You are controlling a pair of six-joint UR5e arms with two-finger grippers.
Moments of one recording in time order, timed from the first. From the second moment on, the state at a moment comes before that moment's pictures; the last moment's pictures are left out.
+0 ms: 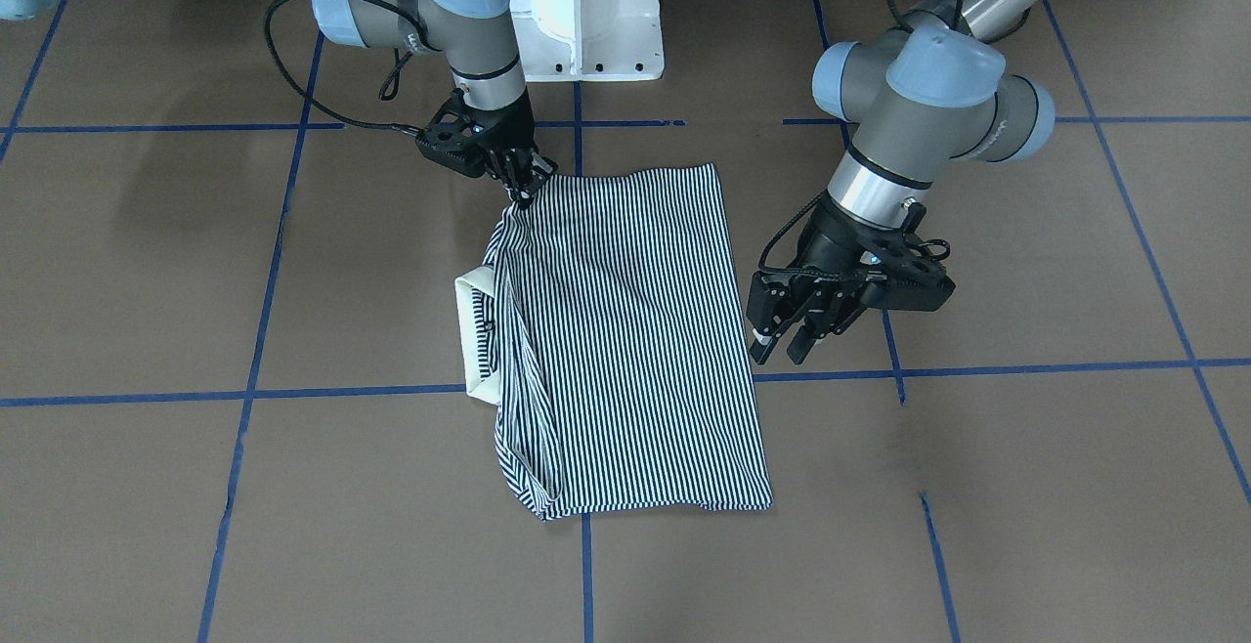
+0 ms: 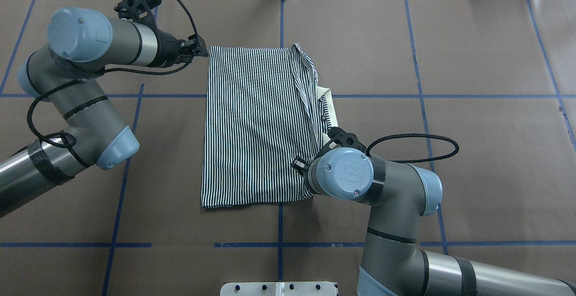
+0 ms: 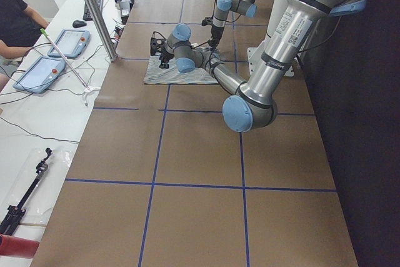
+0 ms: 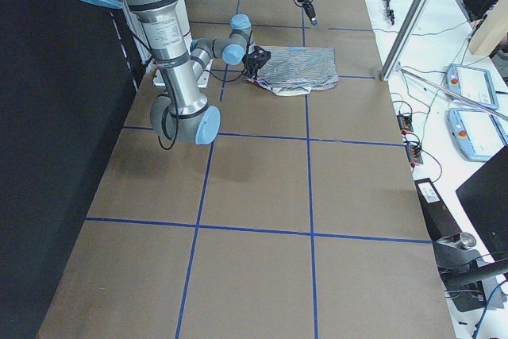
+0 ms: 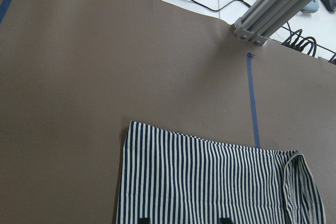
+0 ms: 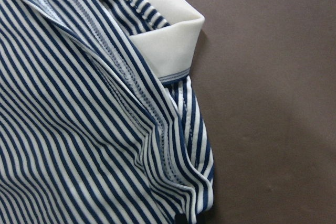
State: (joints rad) left arm -0.78 -2.07 -1.62 -2.22 -1.80 -1.43; right arm 0.33 -1.04 1.78 -1.44 1.62 1.97
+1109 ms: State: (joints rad) left arm -0.28 -1.83 -1.96 -1.93 -1.50 -1.95; right arm 0.32 -1.05 1.82 -1.47 1.63 1.97
